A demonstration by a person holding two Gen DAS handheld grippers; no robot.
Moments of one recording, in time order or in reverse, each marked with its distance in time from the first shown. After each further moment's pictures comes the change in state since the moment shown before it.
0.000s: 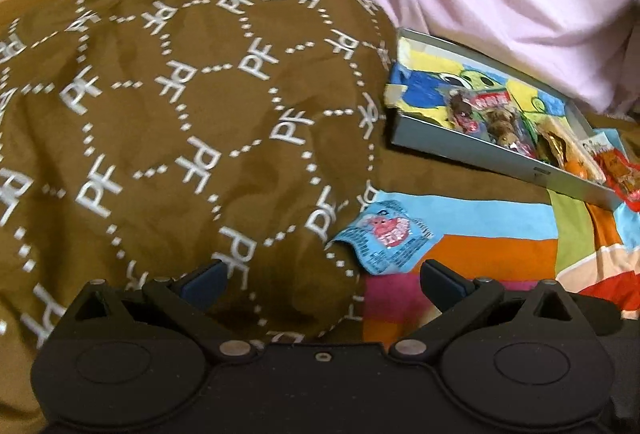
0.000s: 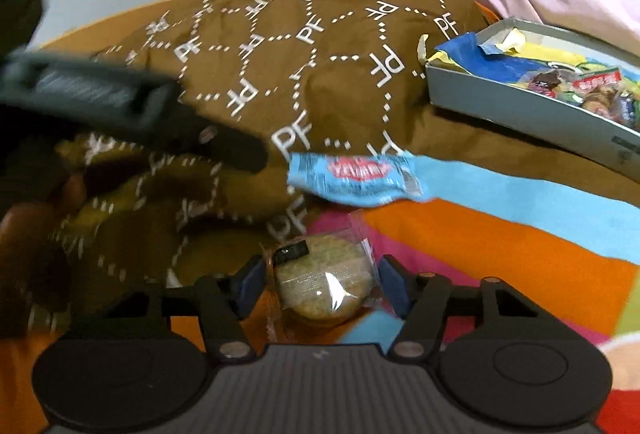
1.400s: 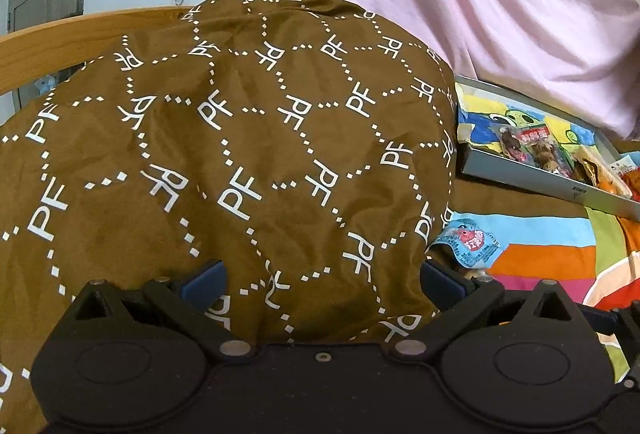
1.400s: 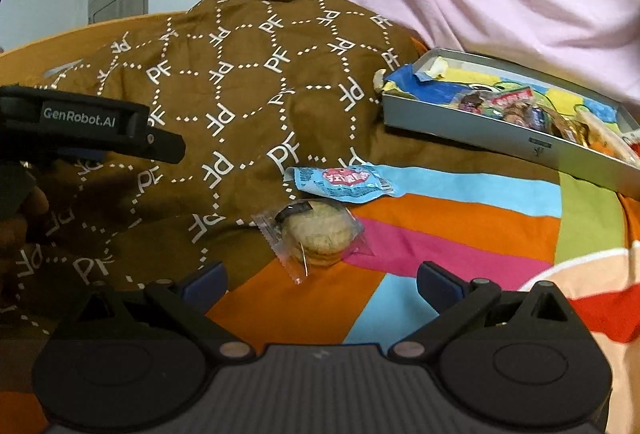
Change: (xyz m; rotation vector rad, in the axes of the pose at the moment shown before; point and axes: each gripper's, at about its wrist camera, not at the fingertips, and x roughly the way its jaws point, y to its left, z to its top) left arm -0.052 0.059 -0.030 -0.021 -0.147 0.120; right arm -0.021 0.074 0.003 0.104 -0.069 -0.299
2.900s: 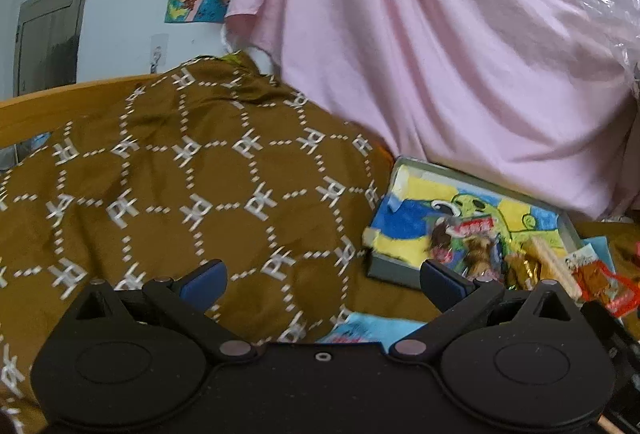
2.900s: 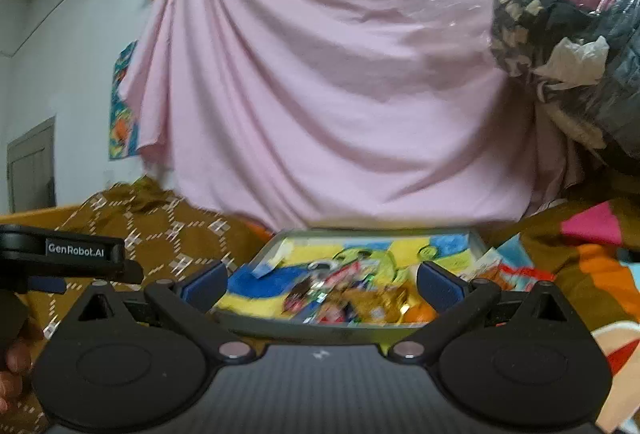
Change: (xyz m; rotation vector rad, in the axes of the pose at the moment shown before) left arm -0.024 -0.094 0.059 -0.080 -0.150 -0.019; right arm -0.099 -0.100 0.043 0.201 -0.457 -0.266
